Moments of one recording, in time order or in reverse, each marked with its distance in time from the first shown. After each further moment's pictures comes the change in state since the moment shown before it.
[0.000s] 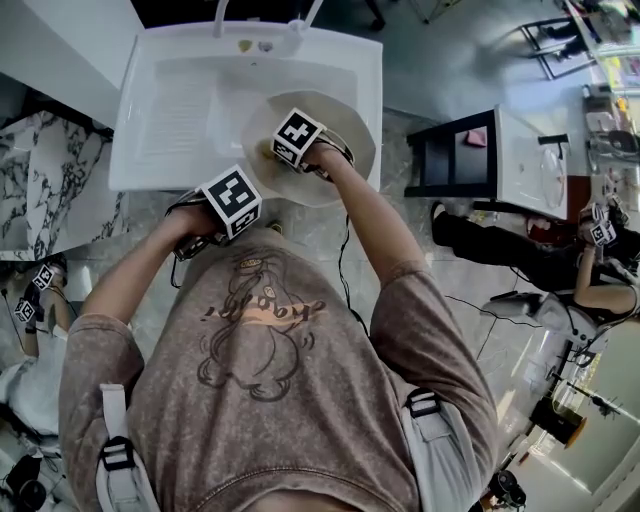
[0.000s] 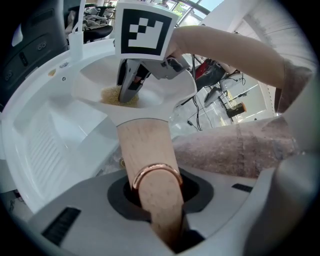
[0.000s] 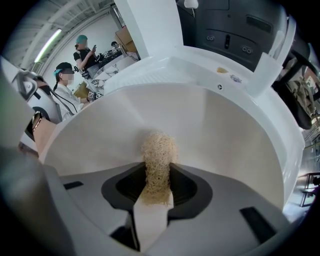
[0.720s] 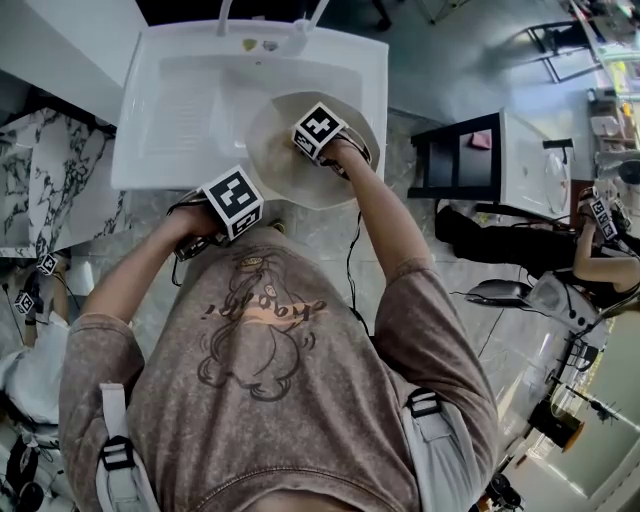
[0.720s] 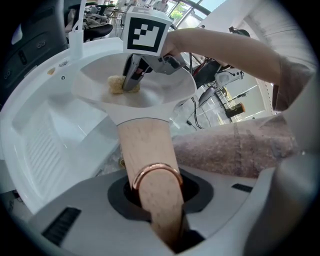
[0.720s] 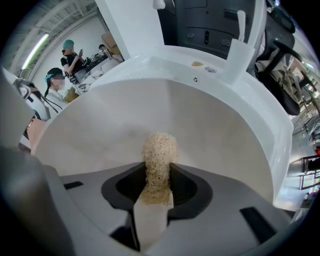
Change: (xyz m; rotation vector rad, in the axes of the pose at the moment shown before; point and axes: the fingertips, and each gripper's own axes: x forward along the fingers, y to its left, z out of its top) left arm -0.001 0.001 -0.002 -0.001 0.005 -0.017; right arm -0.005 -0.047 -0.021 0.105 -0.005 -0.072
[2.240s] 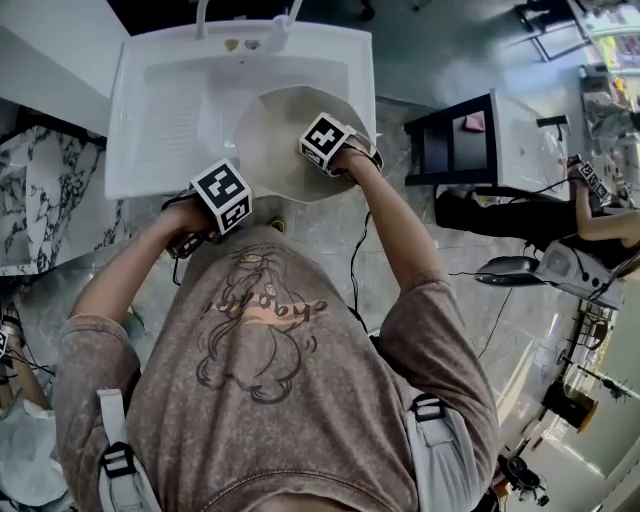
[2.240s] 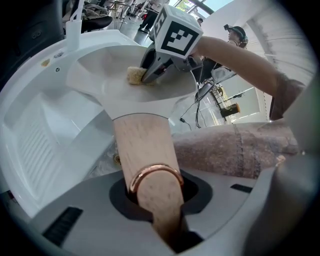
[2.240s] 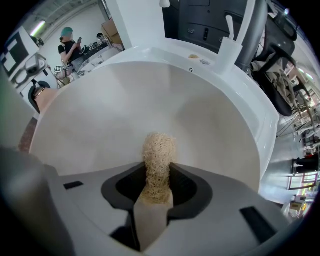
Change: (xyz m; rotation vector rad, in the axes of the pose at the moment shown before) left arm 0.003 -0.002 -0.004 -0.009 0.049 -0.068; right arm -0.022 -0.002 -0.060 -0.023 0.081 -0.077
